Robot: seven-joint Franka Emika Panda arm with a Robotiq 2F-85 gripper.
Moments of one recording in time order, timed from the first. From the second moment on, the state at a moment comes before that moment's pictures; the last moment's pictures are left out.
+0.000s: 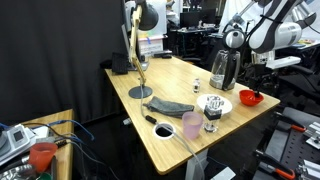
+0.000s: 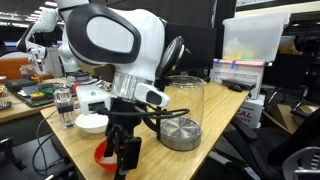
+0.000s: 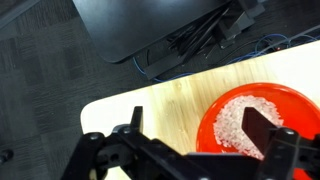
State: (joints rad) arm -0.34 0.30 -0.27 -2.54 -0.10 2.49 -0.05
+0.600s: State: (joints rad) arm -0.33 0.40 -0.25 -2.44 -0.02 2.48 -0.06
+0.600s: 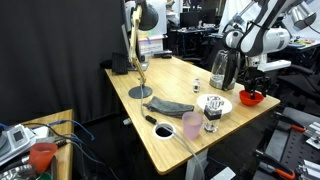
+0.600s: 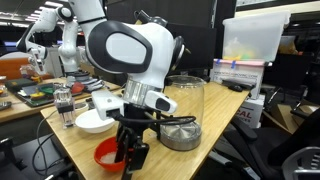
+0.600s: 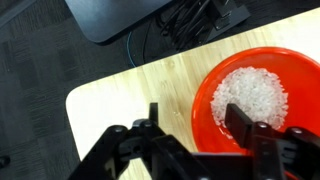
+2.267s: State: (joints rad) arm -0.31 0.18 -0.22 -2.49 0.00 2.33 -0.19
